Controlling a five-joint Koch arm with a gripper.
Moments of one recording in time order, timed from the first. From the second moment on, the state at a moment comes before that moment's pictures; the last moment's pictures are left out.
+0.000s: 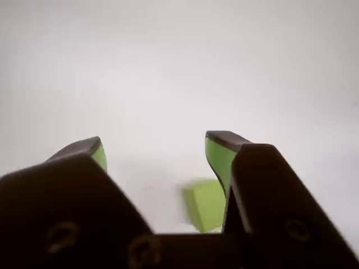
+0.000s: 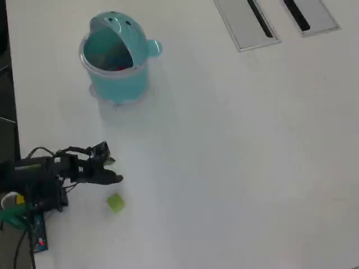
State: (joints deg) arm 8.1 131.1 133.9 42.0 -108.6
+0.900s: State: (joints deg) arm 23.7 126.7 138.8 44.1 -130.1
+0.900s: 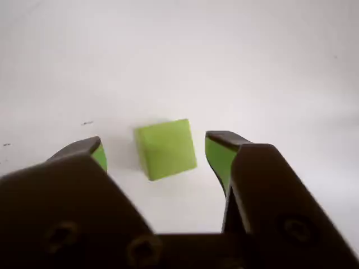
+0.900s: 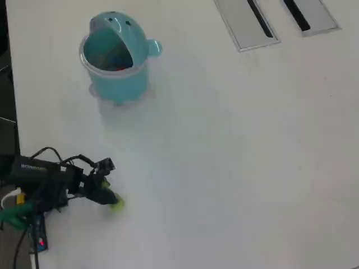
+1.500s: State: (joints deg) arm 27.2 112.9 138.8 38.1 -131.7
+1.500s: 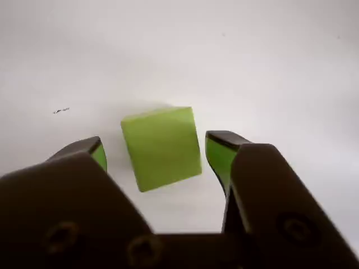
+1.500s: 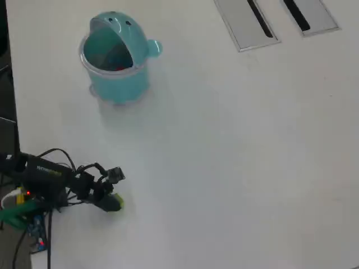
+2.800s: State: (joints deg) arm -2.9 125.3 138.4 26.0 -95.7
